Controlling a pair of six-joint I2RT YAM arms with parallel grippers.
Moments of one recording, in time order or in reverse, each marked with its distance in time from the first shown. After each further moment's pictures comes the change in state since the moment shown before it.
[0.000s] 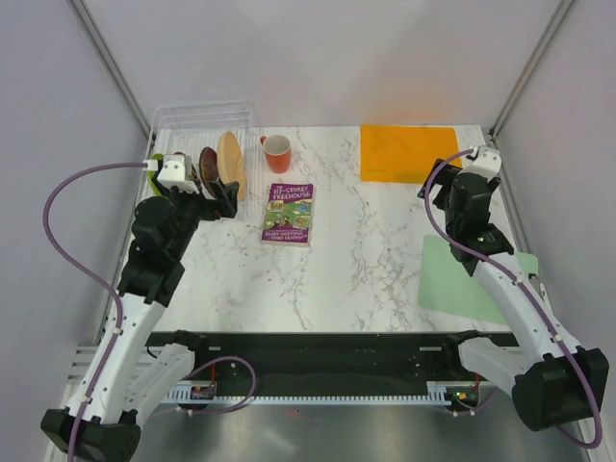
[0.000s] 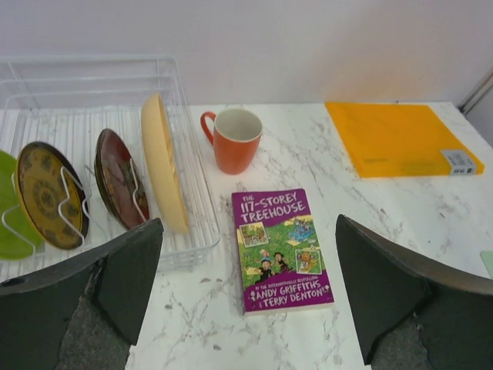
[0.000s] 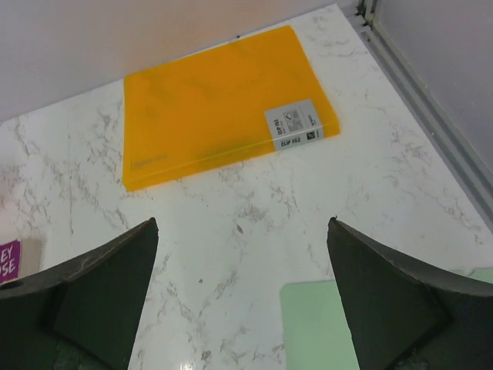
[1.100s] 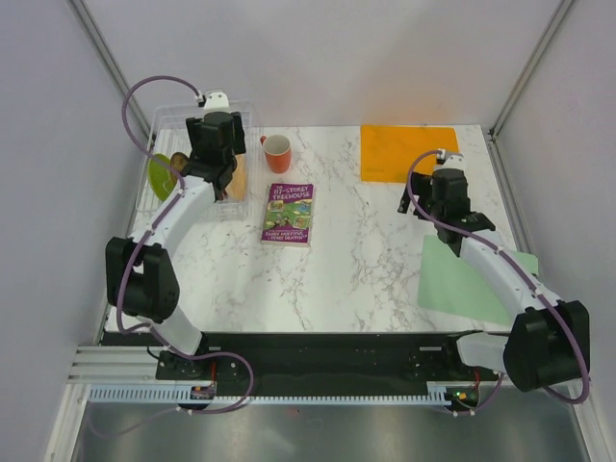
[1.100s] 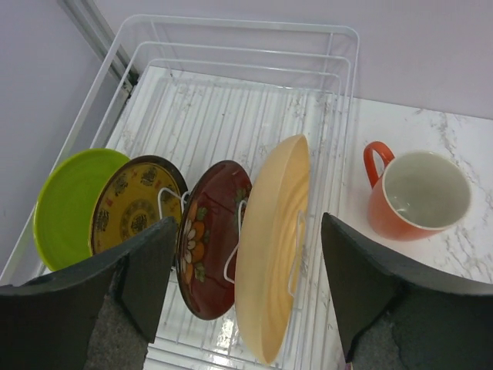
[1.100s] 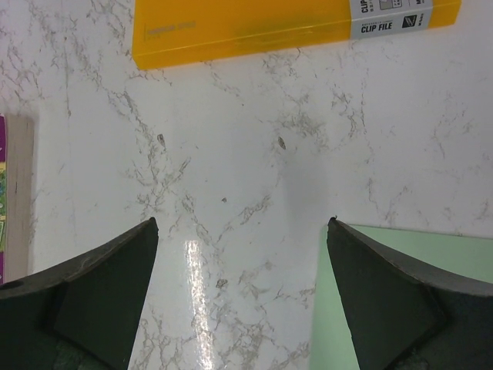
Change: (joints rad) left arm -0.002 0.883 0.553 0.014 -0.517 0.058; right arm -0.001 0.196 0.036 -0.156 -0.275 0.033
